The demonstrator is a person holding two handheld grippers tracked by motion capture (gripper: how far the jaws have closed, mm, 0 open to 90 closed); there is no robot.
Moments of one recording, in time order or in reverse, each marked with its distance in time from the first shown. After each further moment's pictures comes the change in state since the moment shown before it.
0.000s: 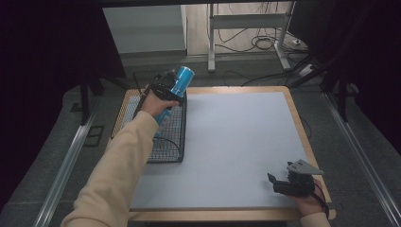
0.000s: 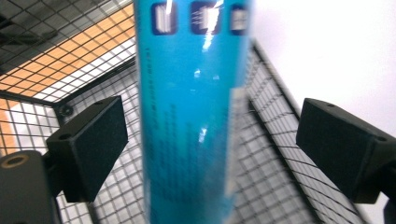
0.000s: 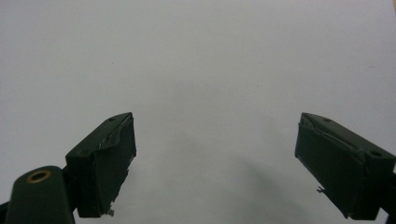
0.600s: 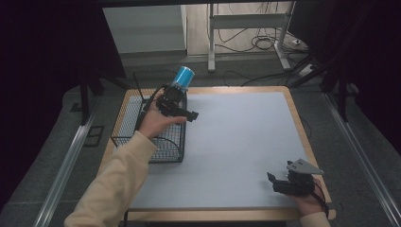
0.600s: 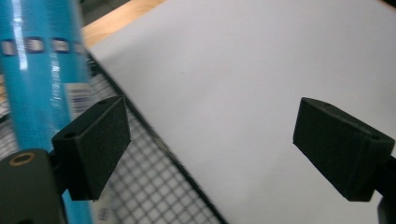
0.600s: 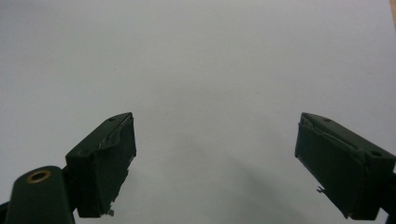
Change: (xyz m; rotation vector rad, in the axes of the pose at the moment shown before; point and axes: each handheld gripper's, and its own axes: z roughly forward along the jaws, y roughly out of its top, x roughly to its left) left arm -0.068 -0.045 -0.069 -0.198 -0.246 0.141; right arm 0.001 0.003 -0.001 -0.013 0.001 0.001
